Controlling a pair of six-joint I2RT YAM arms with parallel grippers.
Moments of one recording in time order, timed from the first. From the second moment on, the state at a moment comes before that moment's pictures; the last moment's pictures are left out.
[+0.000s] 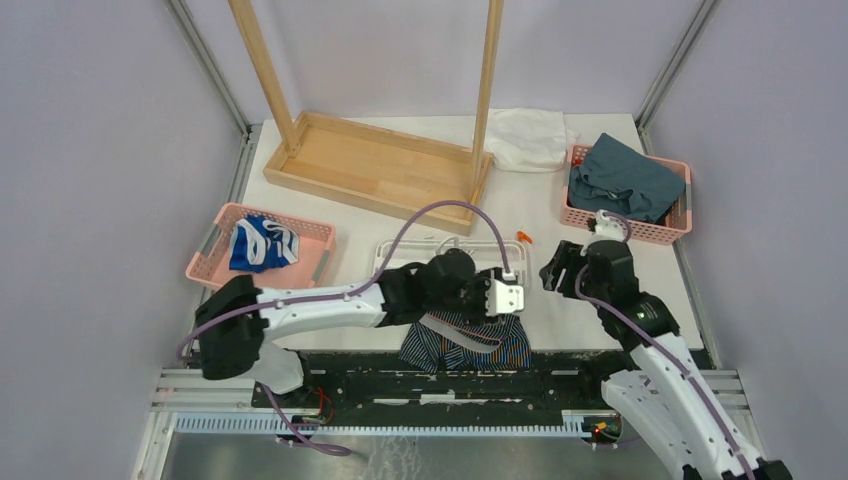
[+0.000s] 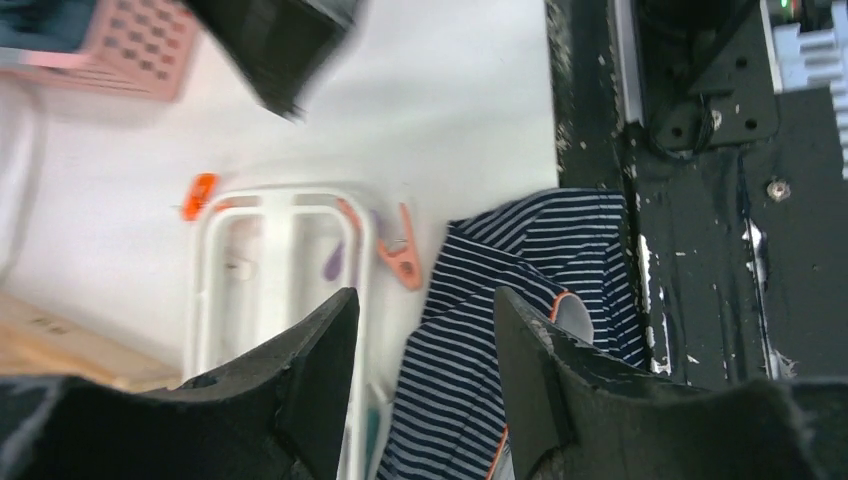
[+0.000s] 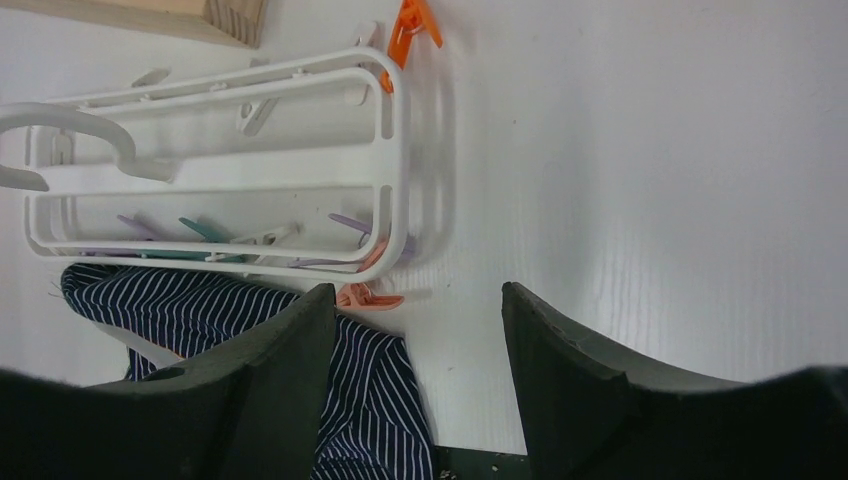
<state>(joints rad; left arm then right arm) -1.21 1.54 0.99 0.00 0.21 0.44 0.33 0.57 0.60 -0.66 0.11 0.47</state>
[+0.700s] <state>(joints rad) -1.10 1.54 0.93 0.06 0.19 0.39 0.21 1.11 0.52 -0.25 -0.17 0.57</state>
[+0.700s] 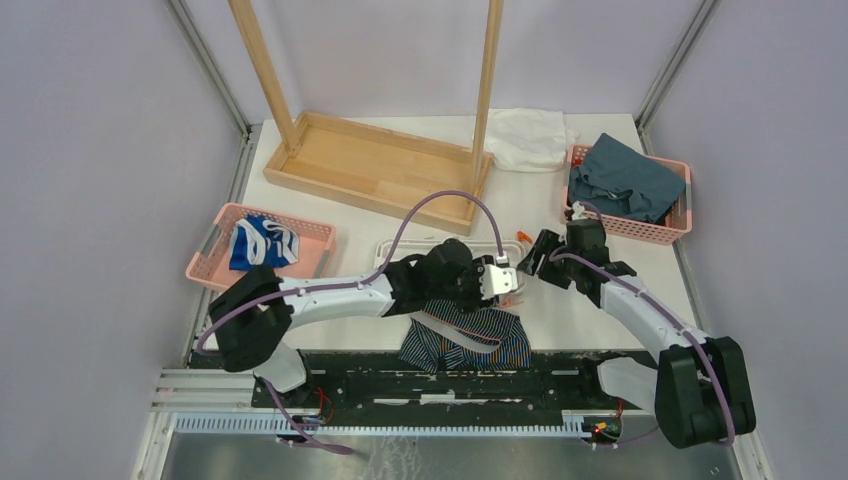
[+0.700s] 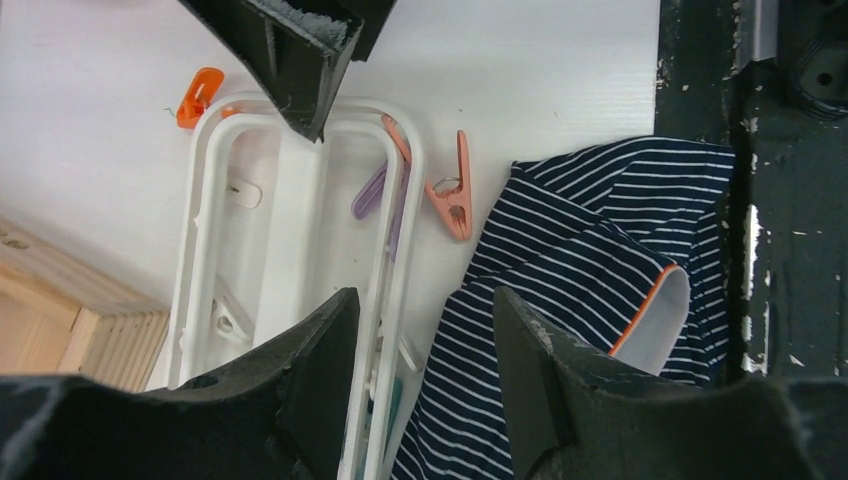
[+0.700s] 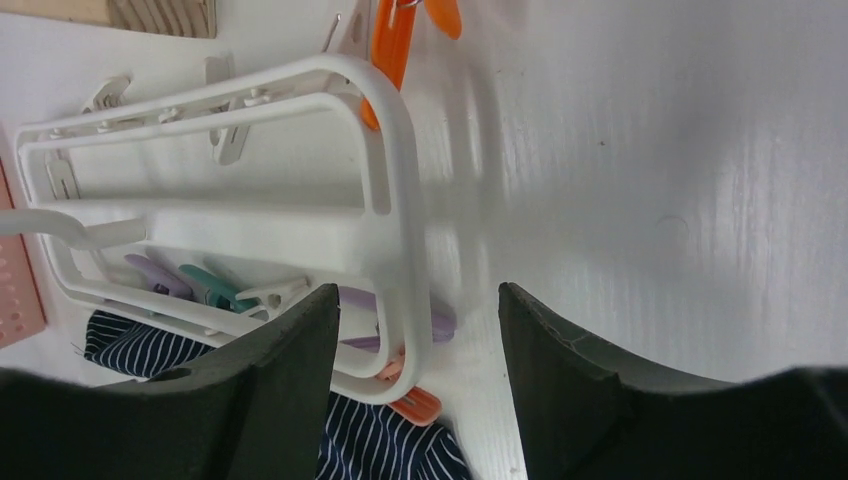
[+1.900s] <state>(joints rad) -1.08 1.86 1.15 -0.04 0.24 0.54 0.15 0.86 0.50 -0.36 -0.30 0.58</state>
